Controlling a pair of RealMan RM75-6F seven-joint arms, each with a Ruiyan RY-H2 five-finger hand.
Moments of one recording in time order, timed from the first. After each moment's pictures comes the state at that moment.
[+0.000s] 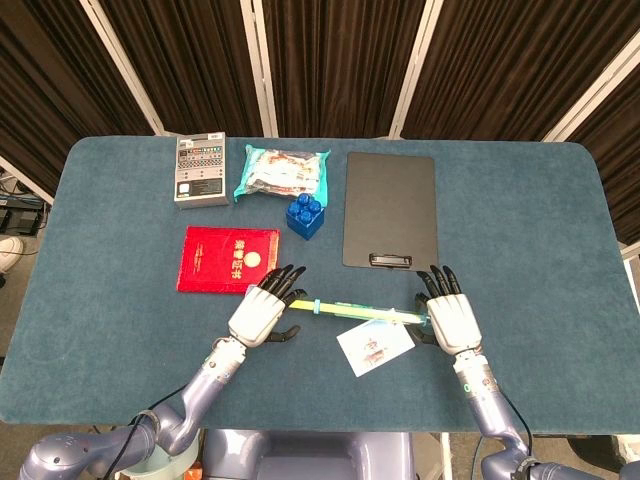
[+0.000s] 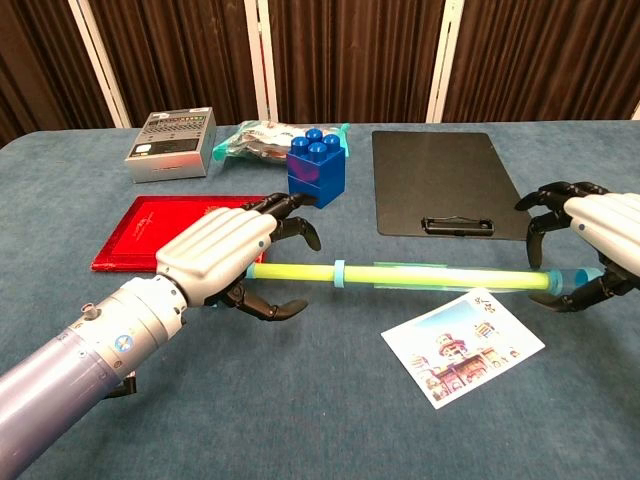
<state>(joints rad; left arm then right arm) -0.65 -2.08 -0.12 -0.86 1.61 1.20 0.04 0.39 -1.65 0.11 -1.30 -1.41 1.24 -0.28</state>
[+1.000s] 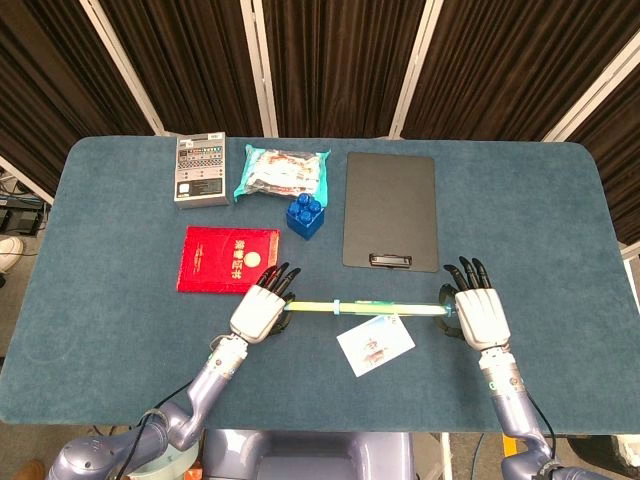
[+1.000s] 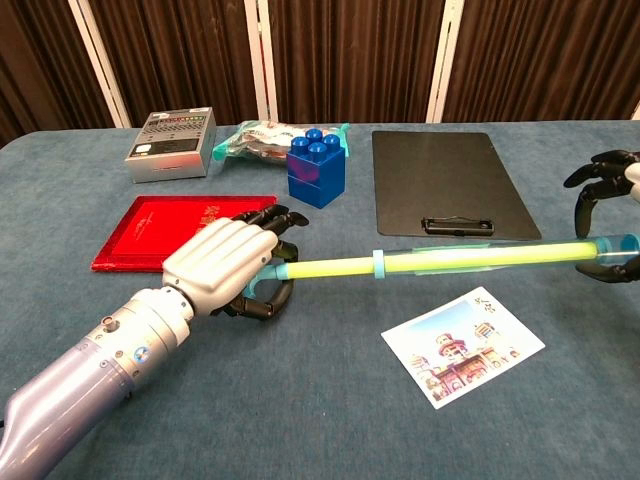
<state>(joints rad) -0.68 -2.19 -0.10 -0.64 1.58 1.21 0.07 0.36 -1.57 0.13 -1.32 -1.41 1.29 -0.21</state>
